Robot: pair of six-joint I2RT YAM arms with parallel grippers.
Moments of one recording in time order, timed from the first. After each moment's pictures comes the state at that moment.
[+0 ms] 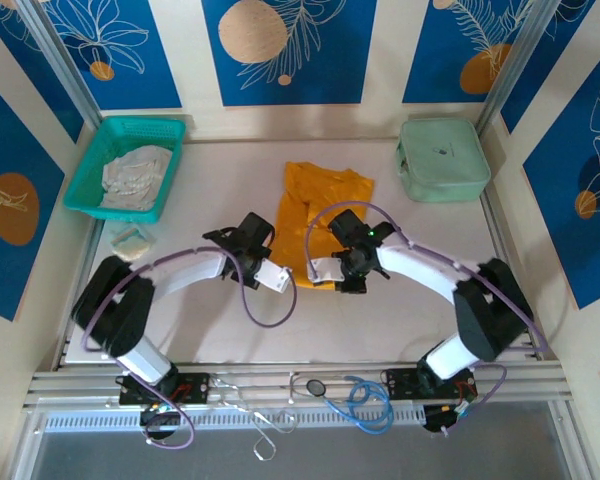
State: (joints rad) left arm -0.69 1.57 0.97 -0.53 -0.01 1.39; right arm 0.65 1.49 0.98 -0.82 -0.18 -1.02
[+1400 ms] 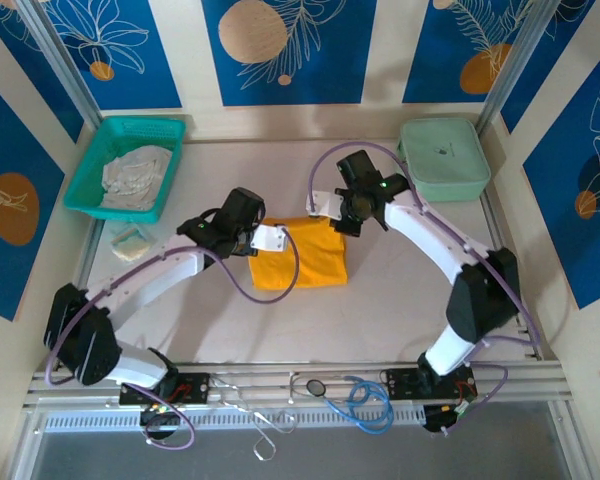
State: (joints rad) left arm -0.65 1.44 1.13 -0.56 -0.25 1.17; right arm 0.48 1.66 1.44 -0.84 -0.13 -0.97
